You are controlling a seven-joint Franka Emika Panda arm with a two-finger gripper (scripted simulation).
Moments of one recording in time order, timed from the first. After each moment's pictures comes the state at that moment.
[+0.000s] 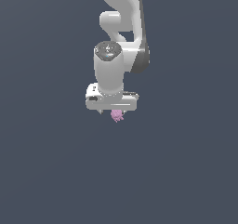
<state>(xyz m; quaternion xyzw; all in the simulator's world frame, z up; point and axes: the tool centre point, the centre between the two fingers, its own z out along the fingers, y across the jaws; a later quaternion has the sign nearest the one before) -0.006 -0.029 0.168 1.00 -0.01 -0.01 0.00</state>
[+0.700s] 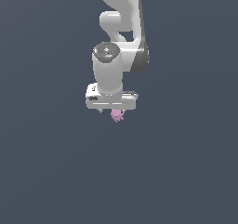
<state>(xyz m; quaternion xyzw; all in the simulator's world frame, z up) -0.015 -0.030 0.164 1.00 -0.01 -0.02 0.00</state>
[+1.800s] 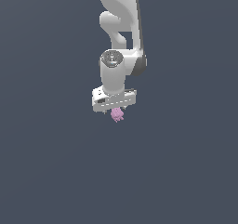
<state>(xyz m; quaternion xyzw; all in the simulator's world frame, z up) -0.053 -0.021 0.118 0.99 0.13 -0.01 0.00</state>
